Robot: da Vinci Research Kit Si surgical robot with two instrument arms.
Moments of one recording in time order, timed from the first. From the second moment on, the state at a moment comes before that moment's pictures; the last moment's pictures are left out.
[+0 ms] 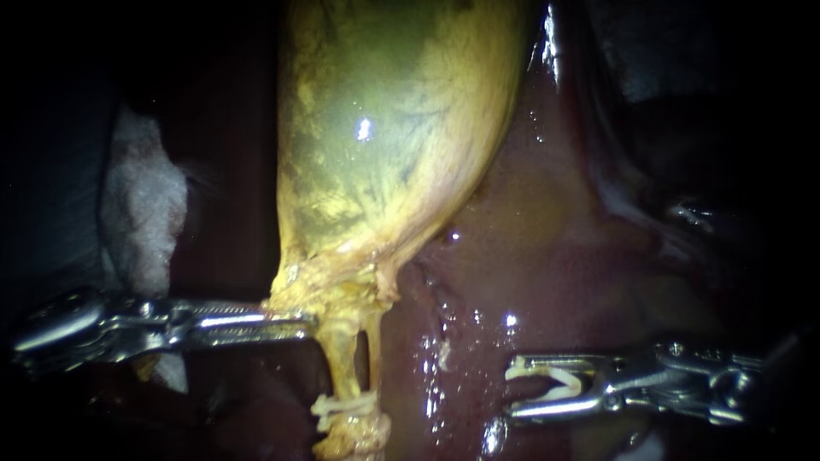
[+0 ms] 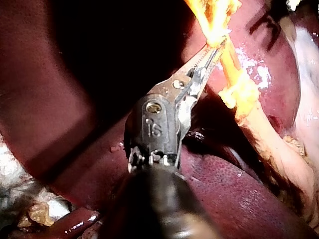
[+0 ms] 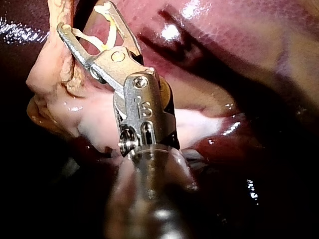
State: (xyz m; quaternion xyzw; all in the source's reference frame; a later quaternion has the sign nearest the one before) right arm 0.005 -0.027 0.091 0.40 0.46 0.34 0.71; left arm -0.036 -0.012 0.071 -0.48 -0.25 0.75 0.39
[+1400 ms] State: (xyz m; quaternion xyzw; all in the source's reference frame) right arm 0.017 -0.028 0.094 0.39 0.49 0.35 0.69; left arm -0.034 -0.012 0.071 -0.48 -0.26 0.74 0.39
